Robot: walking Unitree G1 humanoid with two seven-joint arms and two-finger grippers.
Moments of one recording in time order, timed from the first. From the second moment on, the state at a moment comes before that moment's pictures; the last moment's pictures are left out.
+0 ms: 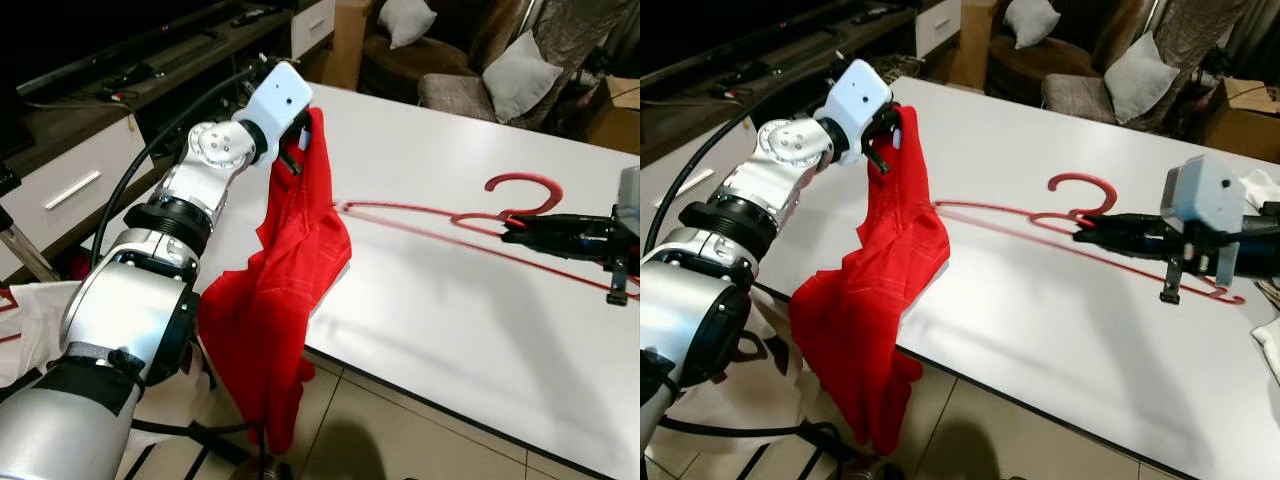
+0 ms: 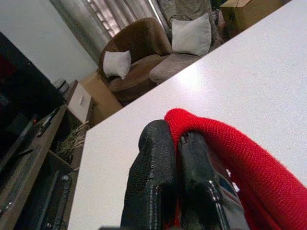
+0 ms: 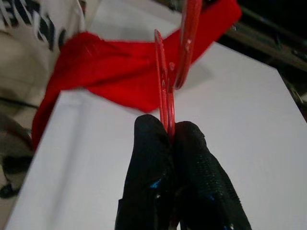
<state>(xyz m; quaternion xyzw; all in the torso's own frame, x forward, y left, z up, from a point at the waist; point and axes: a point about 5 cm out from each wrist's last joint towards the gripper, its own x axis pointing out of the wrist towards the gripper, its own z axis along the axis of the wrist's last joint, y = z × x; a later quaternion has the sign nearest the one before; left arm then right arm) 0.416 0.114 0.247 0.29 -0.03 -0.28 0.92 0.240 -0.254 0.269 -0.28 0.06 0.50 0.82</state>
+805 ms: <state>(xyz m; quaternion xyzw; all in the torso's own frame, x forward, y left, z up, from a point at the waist) 0.391 0.061 0.331 0.07 -0.11 -0.44 0.89 0.287 -0.173 0.224 -0.21 0.02 0.52 0.83</state>
